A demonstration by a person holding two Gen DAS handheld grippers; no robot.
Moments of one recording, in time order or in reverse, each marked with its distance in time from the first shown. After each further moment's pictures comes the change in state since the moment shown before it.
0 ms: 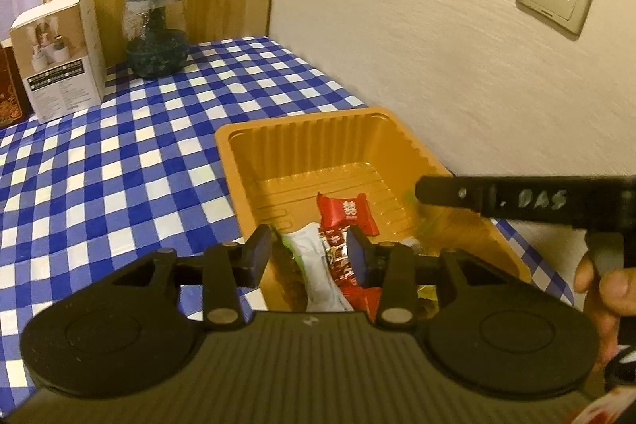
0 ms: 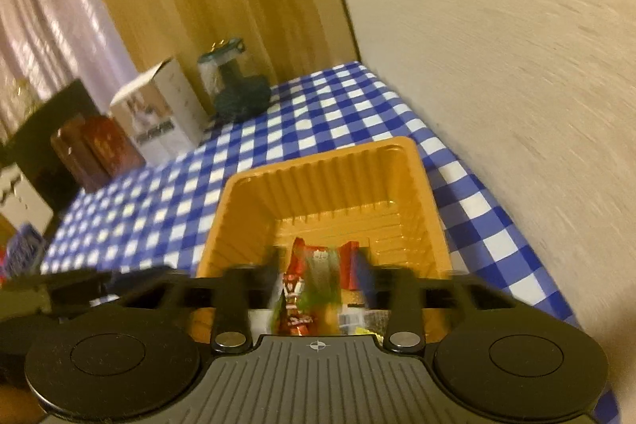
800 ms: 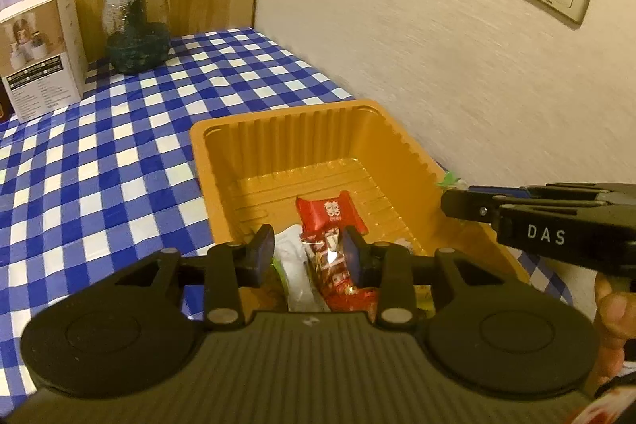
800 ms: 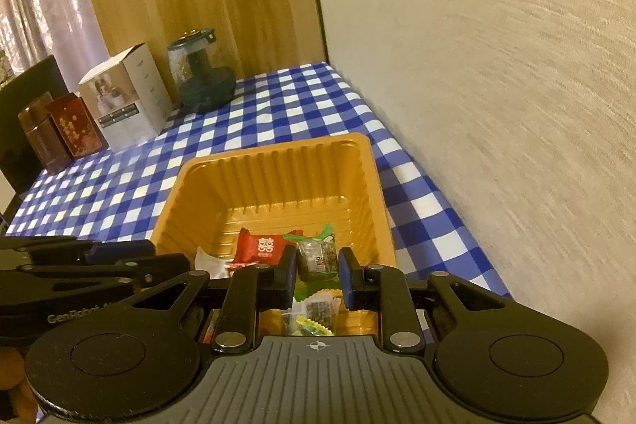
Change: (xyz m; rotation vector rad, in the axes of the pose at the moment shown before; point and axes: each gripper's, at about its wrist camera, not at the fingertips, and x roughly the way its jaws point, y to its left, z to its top) left arm 0.019 -0.010 0.004 0.014 0.022 -0.030; right arm -0.004 -0.005 -0.011 -0.088 0.002 -0.130
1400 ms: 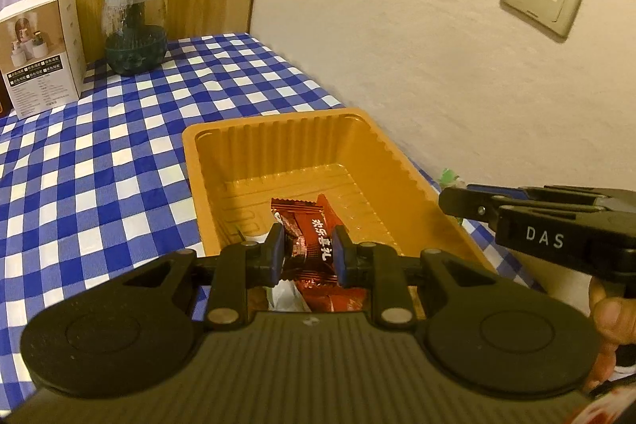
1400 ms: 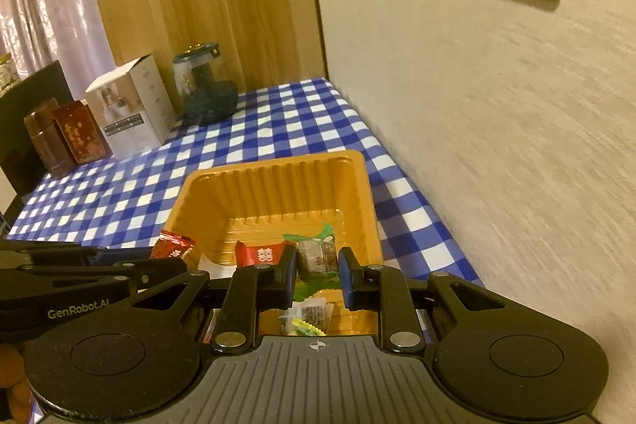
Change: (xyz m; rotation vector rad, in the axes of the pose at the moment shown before) left arm -0.009 -0.007 0.003 -0.024 -0.011 -0.025; right arm -0.015 -0.003 0.000 -0.023 -0.038 -0.003
